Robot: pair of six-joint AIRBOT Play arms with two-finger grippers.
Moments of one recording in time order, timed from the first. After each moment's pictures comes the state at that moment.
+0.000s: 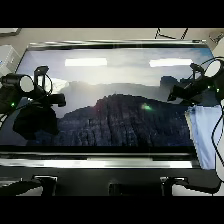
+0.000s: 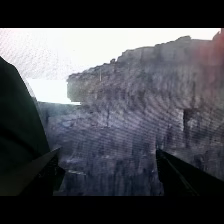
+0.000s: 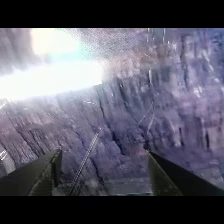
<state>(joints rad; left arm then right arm) -0.17 -1.35 1.36 1.56 -1.29 -1.78 -0.13 -1.47 1.54 -1.40 1.49 1.70</state>
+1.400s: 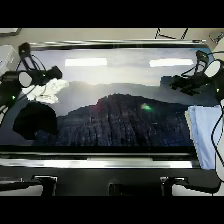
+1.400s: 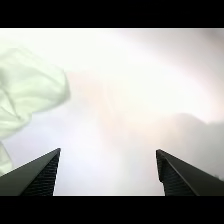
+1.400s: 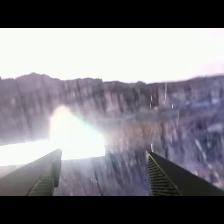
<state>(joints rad) -0.05 -1.49 1.46 1.53 -0.70 -1.95 -0.13 -1.47 1.54 -1.40 1.18 1.67</state>
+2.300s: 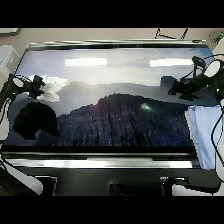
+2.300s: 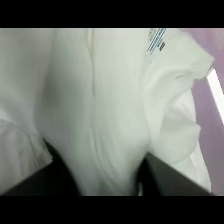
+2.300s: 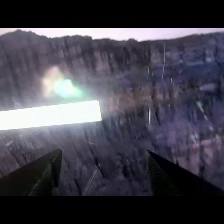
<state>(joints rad) 0.25 -1.94 1.69 1.28 -0.68 -2.22 -0.13 -1.48 1.54 -1.39 1.35 1.66</state>
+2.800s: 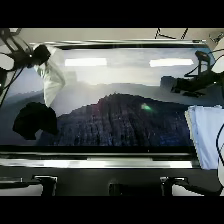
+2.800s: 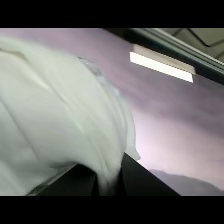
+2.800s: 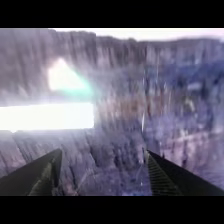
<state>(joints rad) -0.06 -1.46 1.70 1.20 -0.72 -1.67 -0.13 -1.41 1.61 -1.40 1.40 1.59</state>
